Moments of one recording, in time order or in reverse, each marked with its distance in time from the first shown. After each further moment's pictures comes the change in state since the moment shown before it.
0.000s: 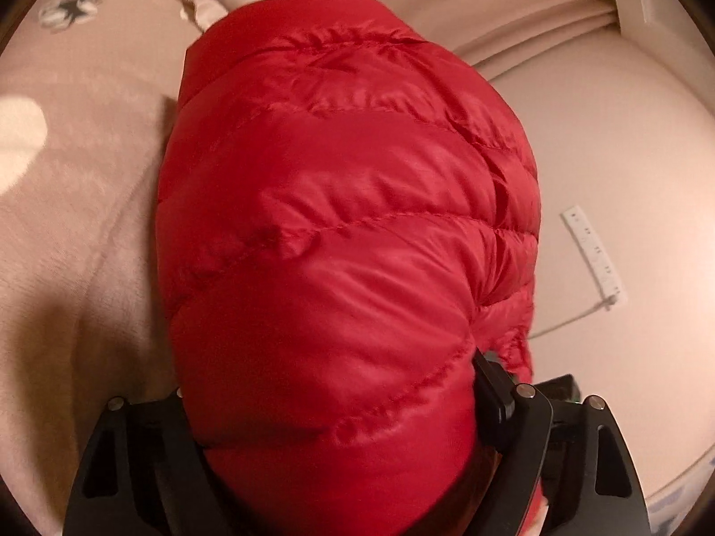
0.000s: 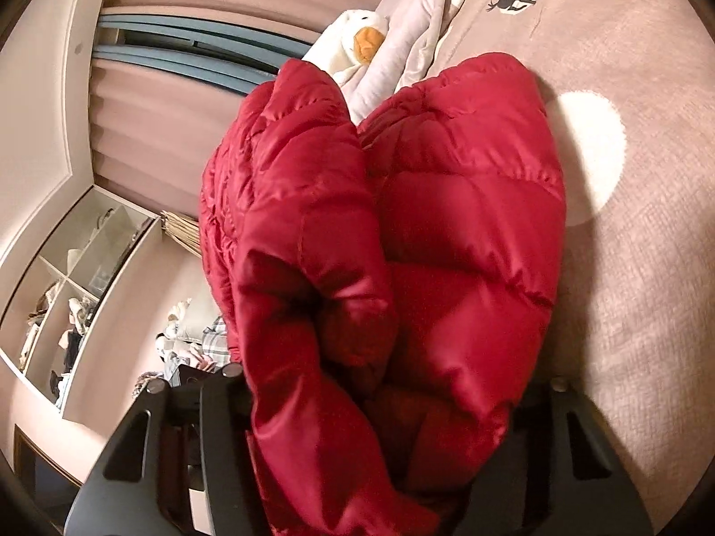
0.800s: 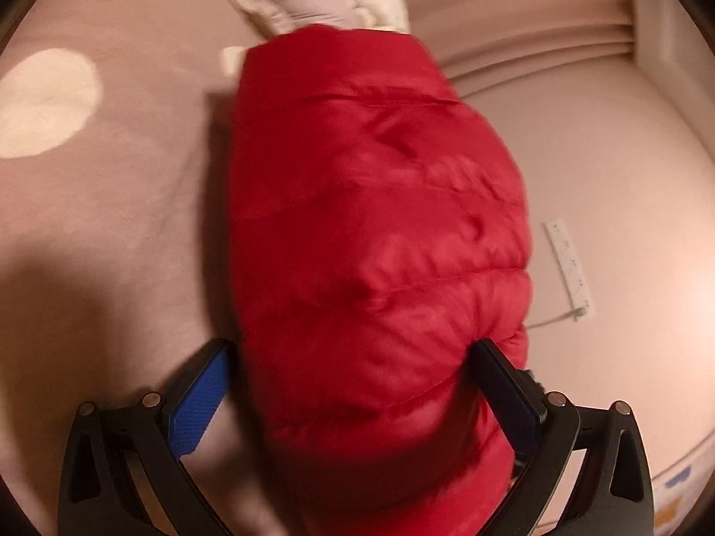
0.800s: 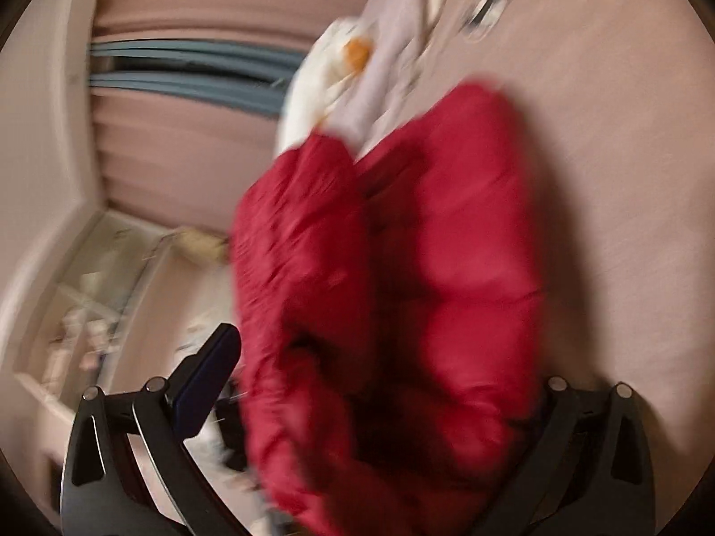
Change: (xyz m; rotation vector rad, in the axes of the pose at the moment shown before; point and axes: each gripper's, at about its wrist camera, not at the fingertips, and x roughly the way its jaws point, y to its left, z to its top) left arm -0.044 0.044 -0.009 -0.119 0.064 -0.134; right arm -0.033 -0.006 0.010 0.108 0.047 0.082
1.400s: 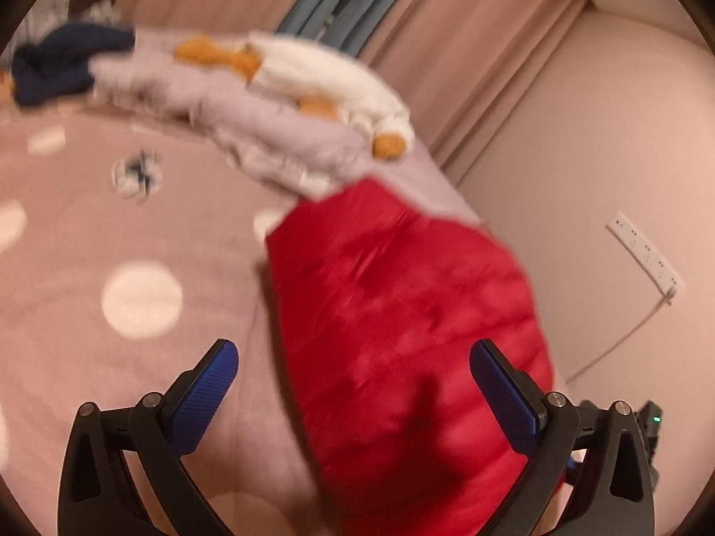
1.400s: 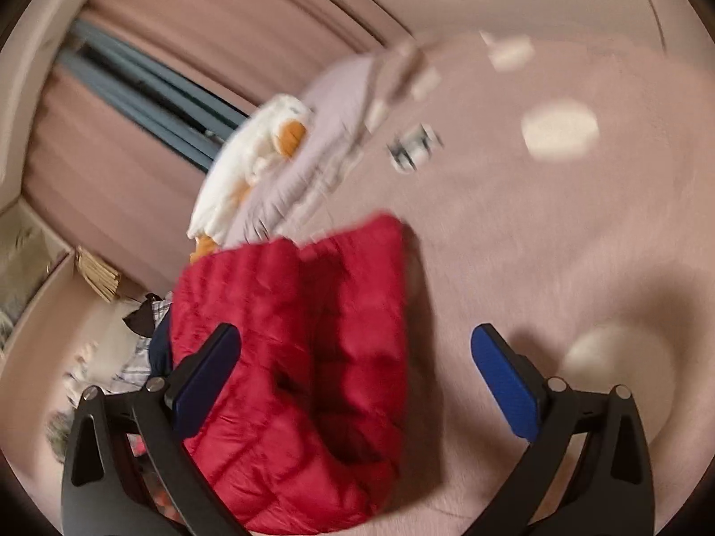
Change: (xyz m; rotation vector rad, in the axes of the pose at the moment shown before) left arm -0.064 -0.056 -0.012 0.264 -0.267 0.381; right arm -0.078 0.030 0.012 -0.150 -0.272 -0.453
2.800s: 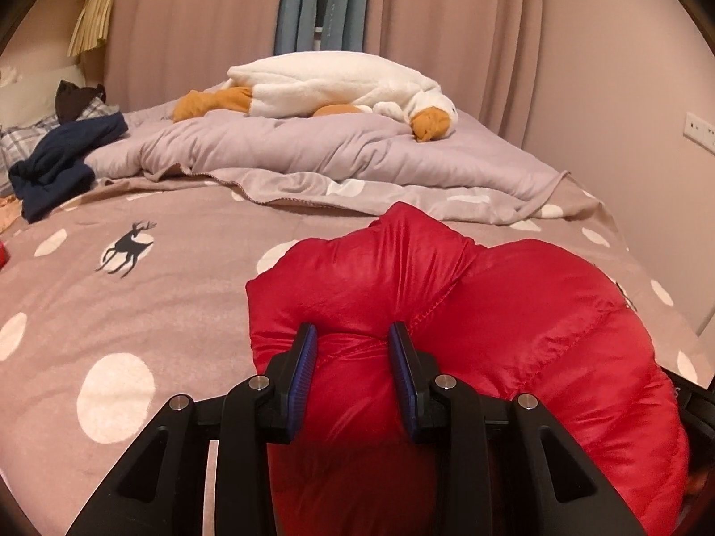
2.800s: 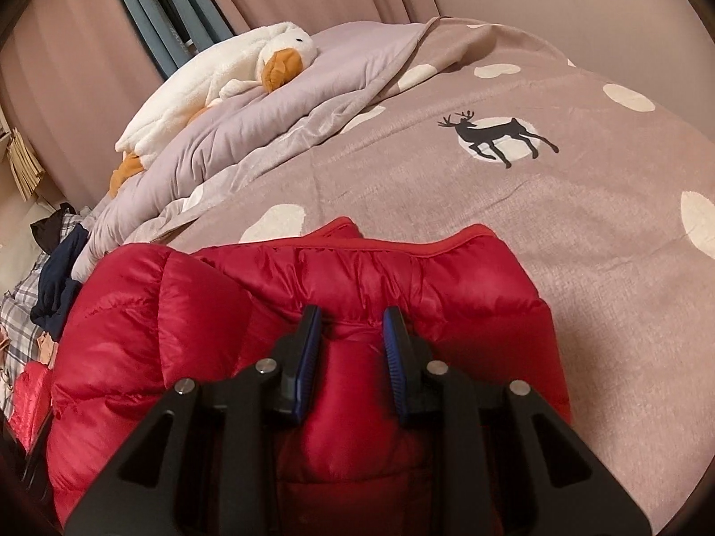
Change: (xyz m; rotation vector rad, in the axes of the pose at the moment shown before) left arm 0.096 -0.052 0.002 0.312 -0.096 0.377; right arm 0.153 0.067 0.018 -0.357 0.037 -0.284
